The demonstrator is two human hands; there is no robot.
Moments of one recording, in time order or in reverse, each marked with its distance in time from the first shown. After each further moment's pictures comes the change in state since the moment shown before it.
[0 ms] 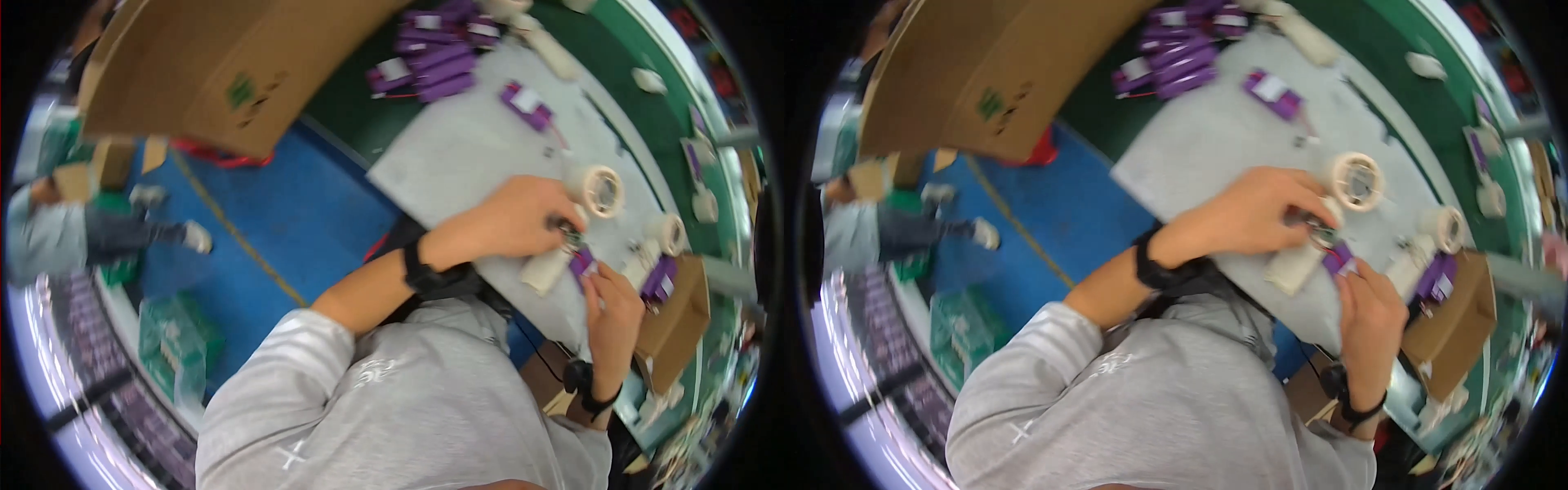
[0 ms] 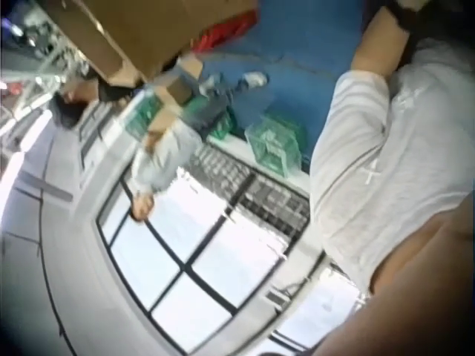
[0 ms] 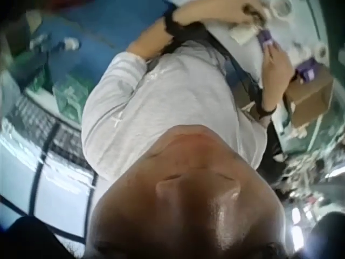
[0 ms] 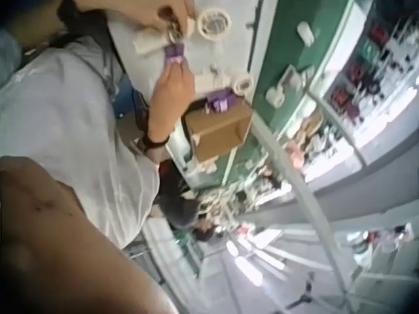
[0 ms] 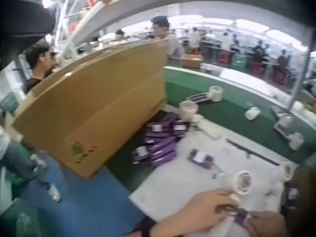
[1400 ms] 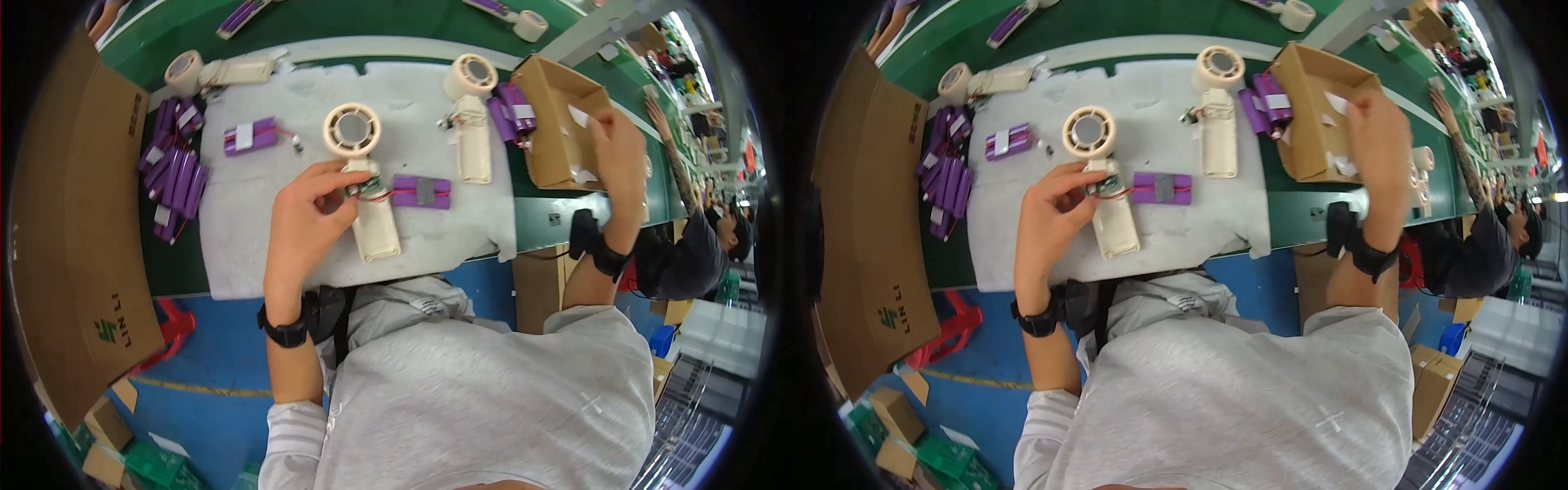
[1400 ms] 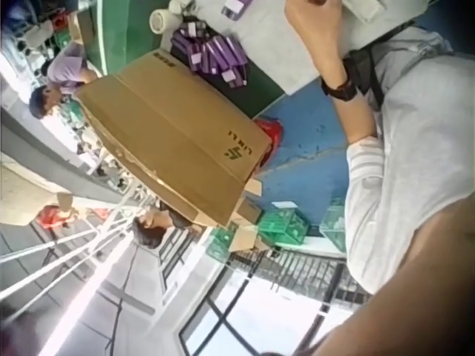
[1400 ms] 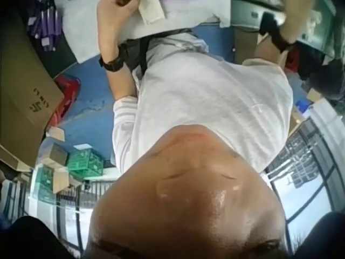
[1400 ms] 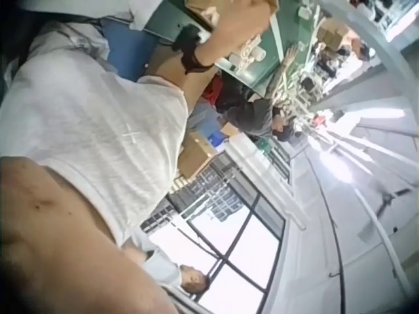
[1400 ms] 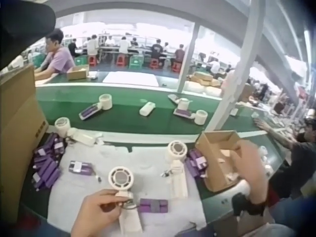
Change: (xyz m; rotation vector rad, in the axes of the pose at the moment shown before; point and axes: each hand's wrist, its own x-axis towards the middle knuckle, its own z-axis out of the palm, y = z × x) left_hand 0.006 0.012 -0.007 0.007 -0.080 -0.195; right_hand -0.074 0.119 -0.091 -0.421 0.417 0.712
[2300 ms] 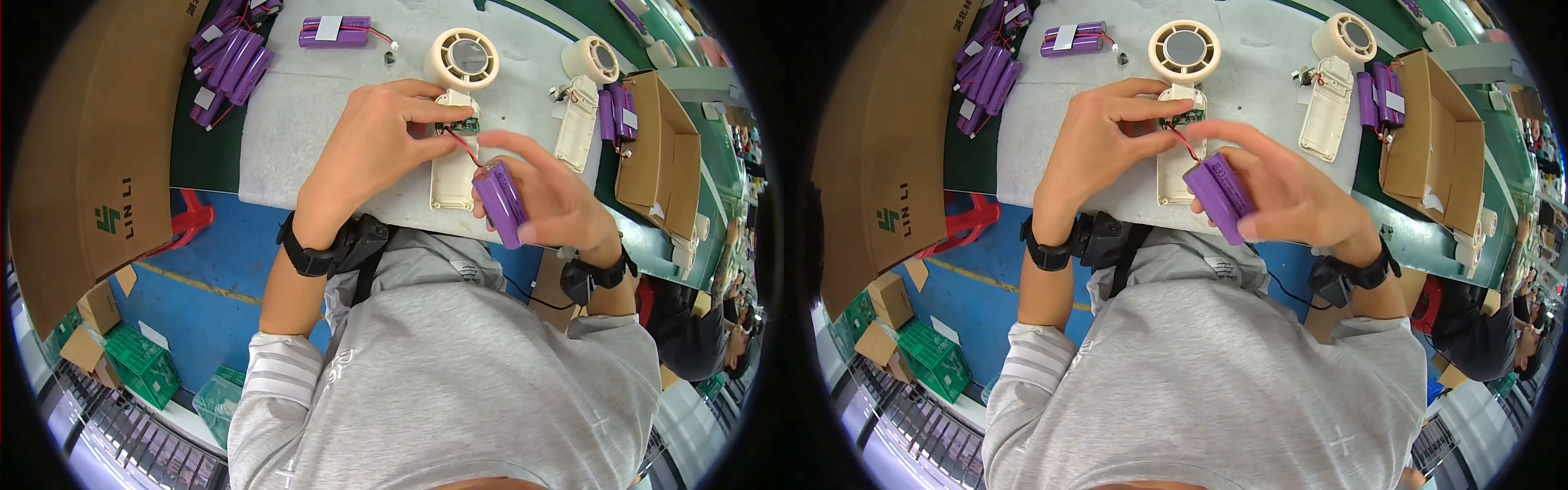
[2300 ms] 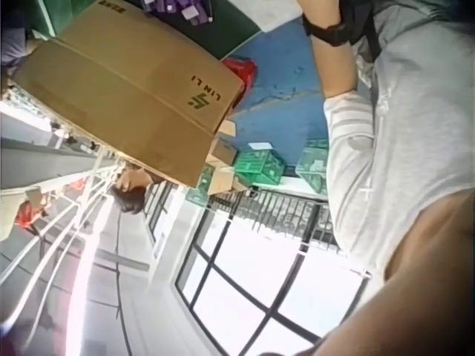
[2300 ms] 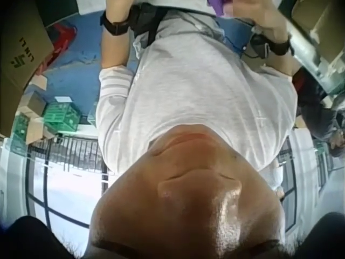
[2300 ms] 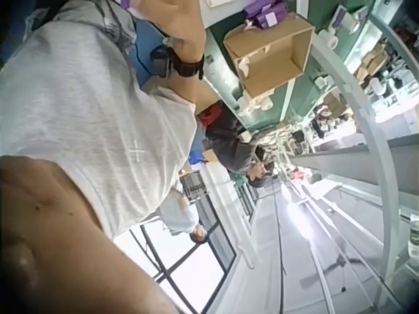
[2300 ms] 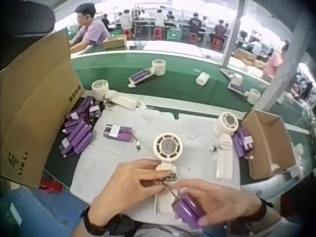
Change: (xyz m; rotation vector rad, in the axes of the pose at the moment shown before) left_hand 0.005 0.002 0.001 0.218 0.017 0.235; right_hand -0.059 -0.140 0.048 1.764 -1.513 0.055
